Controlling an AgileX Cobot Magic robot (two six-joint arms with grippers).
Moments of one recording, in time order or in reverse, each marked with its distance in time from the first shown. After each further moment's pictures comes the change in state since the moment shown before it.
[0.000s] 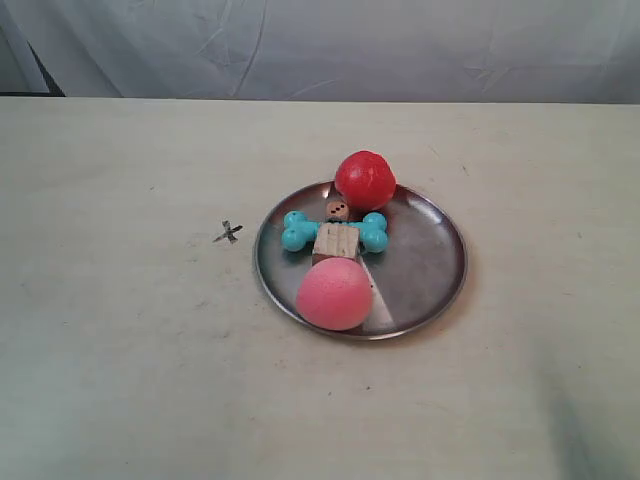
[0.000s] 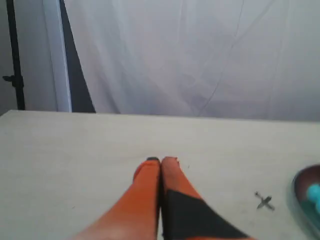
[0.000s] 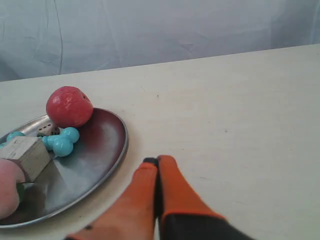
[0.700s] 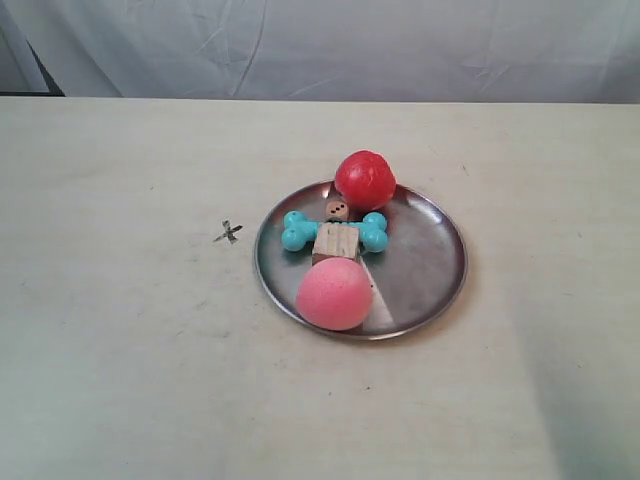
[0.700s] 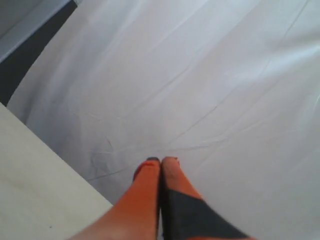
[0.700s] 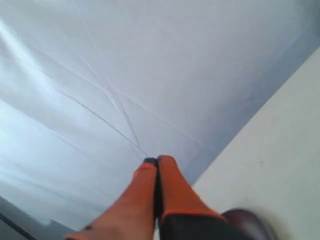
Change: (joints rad) left arm 0.000 0.023 -0.080 -0.272 -0.165 -0.512; right arm 0.000 -0.002 0.000 0.708 -0.362 0.131
